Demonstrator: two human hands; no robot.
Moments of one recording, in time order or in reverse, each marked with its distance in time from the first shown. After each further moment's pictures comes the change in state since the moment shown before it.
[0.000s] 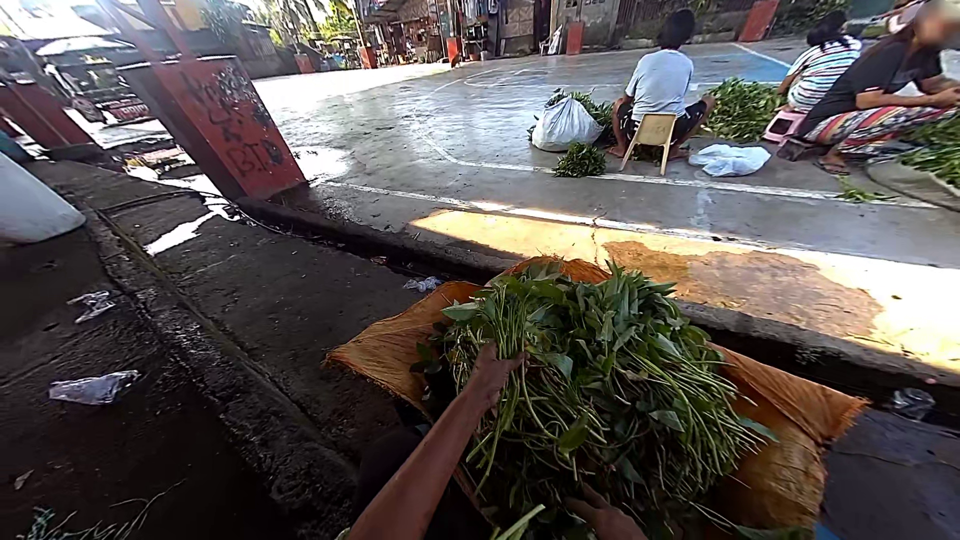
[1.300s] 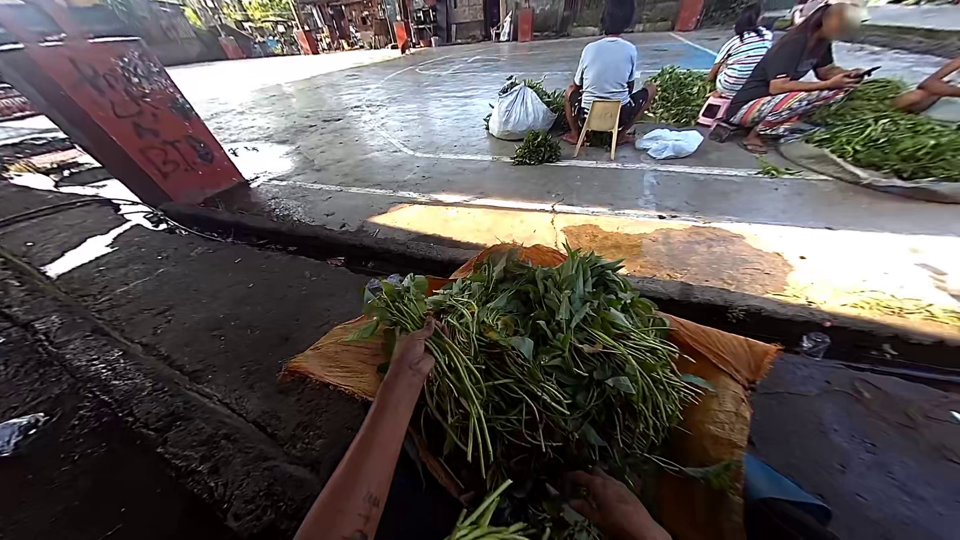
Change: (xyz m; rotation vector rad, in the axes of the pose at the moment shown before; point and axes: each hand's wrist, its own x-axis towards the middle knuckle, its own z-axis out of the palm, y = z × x) left_hand 0.019 0.018 -0.032 -0.465 0.369 -0.034; right_hand 0.003 0.068 0.010 0.127 0.104 0.095
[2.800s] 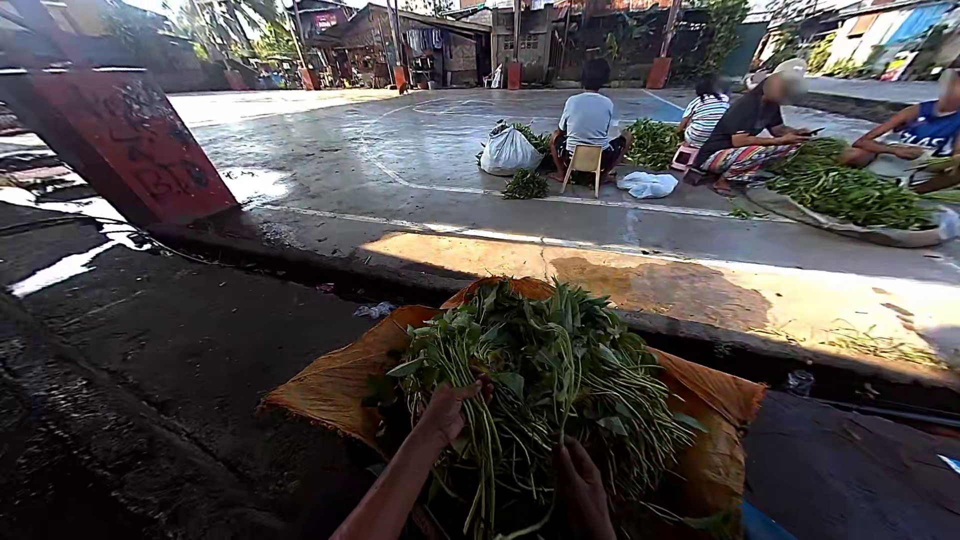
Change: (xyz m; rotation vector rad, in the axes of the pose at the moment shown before) left_hand -0.024 -0.040 0.013 0.120 -0.333 -0.225; right_hand 0.043 -0.061 -0.006 1.183 0.742 -0.485
